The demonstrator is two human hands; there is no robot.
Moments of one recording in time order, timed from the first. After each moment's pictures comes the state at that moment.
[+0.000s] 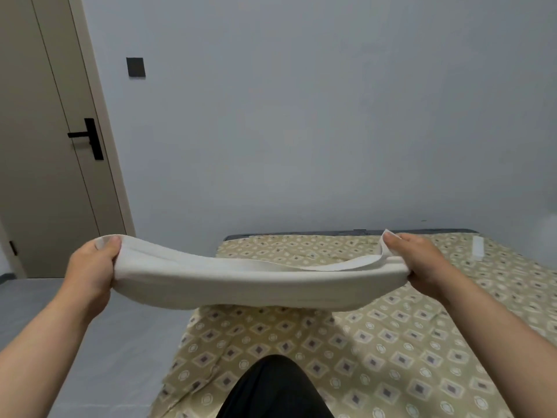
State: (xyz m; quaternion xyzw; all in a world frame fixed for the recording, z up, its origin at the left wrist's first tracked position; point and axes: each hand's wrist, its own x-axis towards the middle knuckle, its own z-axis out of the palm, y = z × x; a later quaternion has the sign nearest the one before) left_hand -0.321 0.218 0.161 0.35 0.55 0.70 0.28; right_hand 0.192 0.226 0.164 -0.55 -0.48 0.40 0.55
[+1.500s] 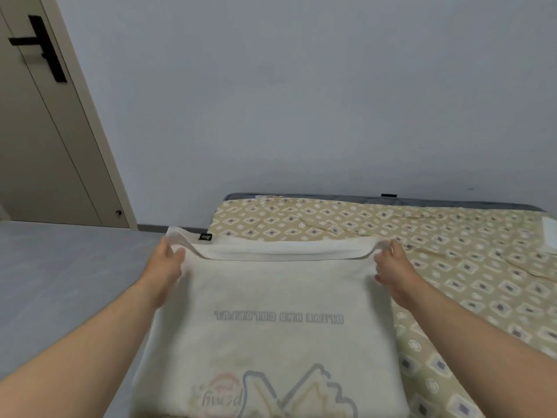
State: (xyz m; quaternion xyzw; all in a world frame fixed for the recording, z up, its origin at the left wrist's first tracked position) left_hand -0.302 0.467 -0.017 0.37 0.69 0.48 0.40; right_hand 0.151 0.471 0.004 -0.65 -0.39 0.46 0.46
